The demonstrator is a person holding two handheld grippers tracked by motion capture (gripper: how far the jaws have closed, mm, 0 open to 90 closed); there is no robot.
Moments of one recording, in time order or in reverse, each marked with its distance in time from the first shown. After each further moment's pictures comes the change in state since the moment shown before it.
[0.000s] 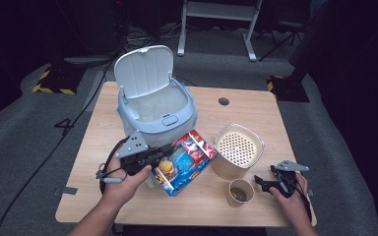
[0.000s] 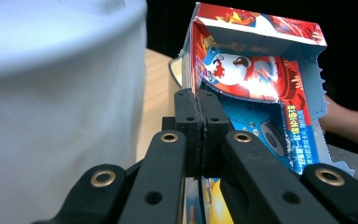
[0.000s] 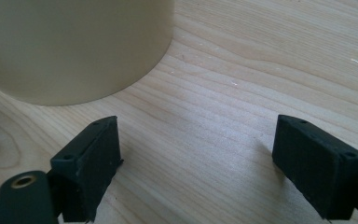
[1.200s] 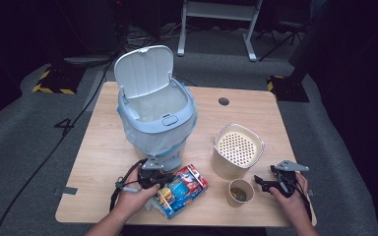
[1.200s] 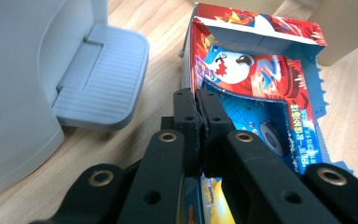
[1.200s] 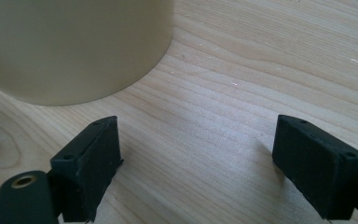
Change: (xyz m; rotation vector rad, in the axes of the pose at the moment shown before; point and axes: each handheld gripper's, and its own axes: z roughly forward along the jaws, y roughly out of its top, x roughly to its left) left arm 0.014 -0.109 0.056 0.390 -0.037 -0.134; right arm 0.000 0.000 0.000 0.000 0.000 0.000
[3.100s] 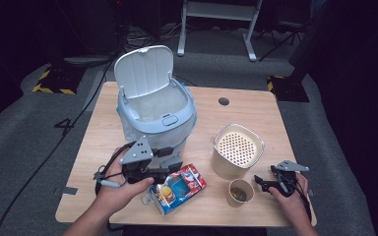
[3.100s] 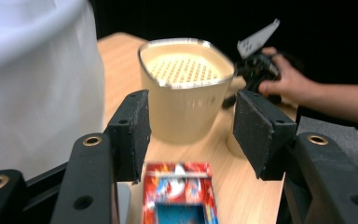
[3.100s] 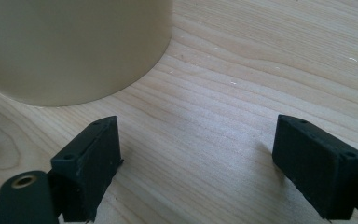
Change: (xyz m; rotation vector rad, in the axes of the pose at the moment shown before) left arm -0.048 0.070 -0.092 -0.270 -0.013 0.192; right arm 0.001 0.000 0.000 -0.001 -0.007 0.006
